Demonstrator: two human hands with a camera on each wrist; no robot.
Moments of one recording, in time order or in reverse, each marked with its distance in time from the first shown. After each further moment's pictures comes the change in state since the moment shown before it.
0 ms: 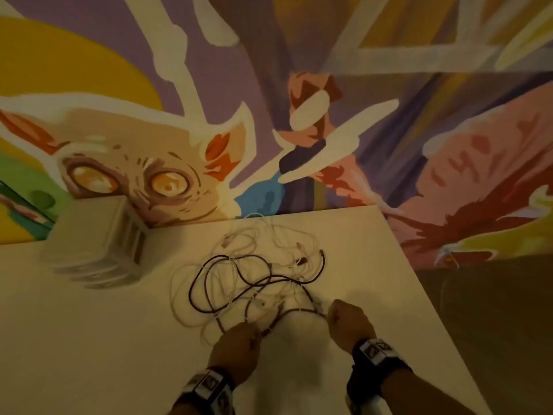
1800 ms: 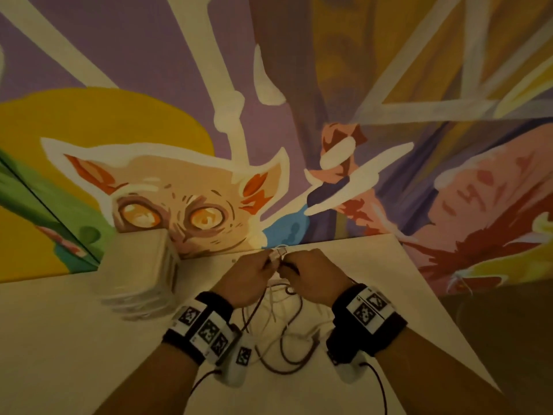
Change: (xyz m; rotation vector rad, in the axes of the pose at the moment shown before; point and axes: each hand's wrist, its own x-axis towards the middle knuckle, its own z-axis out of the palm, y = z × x) left_hand 0.016 0.028 -0.225 -0.339 0.122 0.493; right_hand -0.027 -0.229 -0.114 0.010 0.146 -0.629
